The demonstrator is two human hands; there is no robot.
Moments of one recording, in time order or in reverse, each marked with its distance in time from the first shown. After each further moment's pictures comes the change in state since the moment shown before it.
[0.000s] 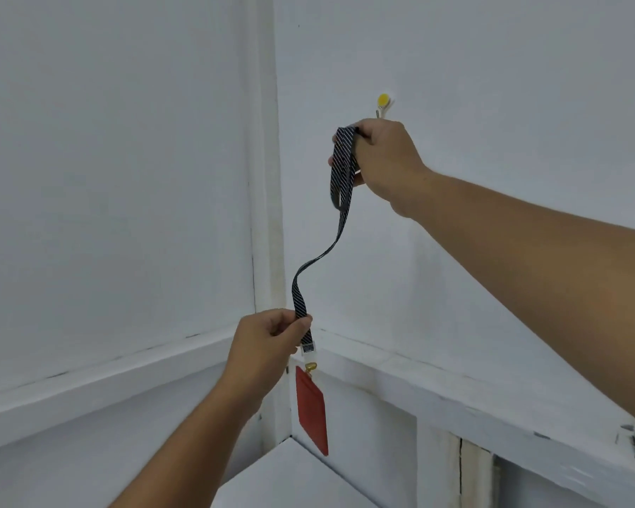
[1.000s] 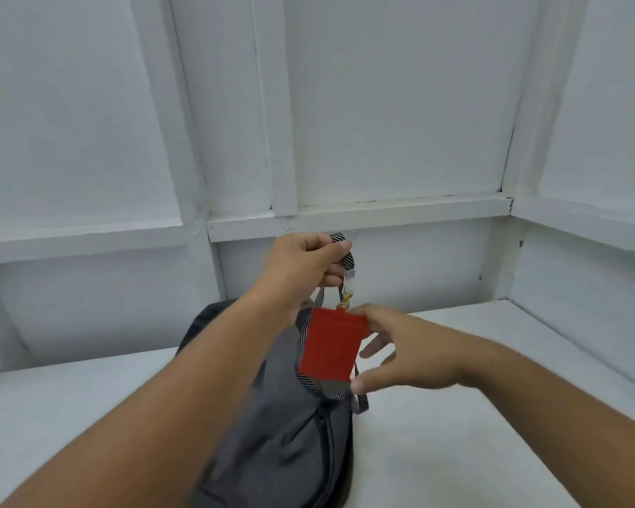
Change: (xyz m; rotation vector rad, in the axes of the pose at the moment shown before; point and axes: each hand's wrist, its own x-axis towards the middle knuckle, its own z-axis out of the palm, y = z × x) left_hand -0.288 0.048 -0.296 0.016 0.362 -0.314; right_hand -0.413 -0.116 0.232 0.052 -1.311 0.173
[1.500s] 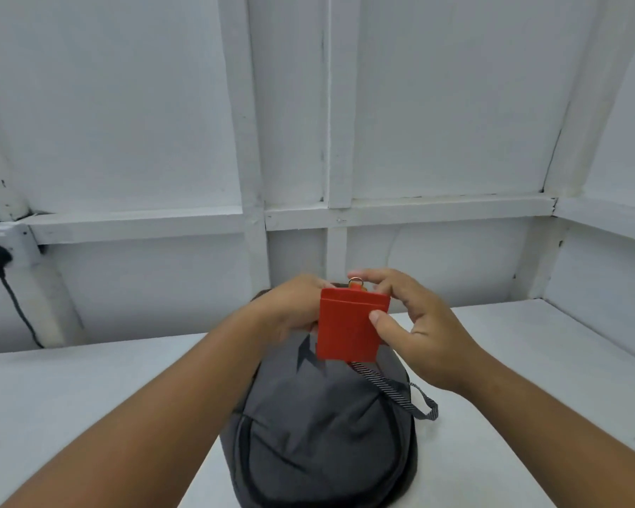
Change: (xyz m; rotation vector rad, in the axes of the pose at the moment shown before) left_hand -0.046 -0.015 -0.119 0.345 -0.314 -0.338; right_hand 0.028 -0.082 0.082 0.171 0.499 -0.484
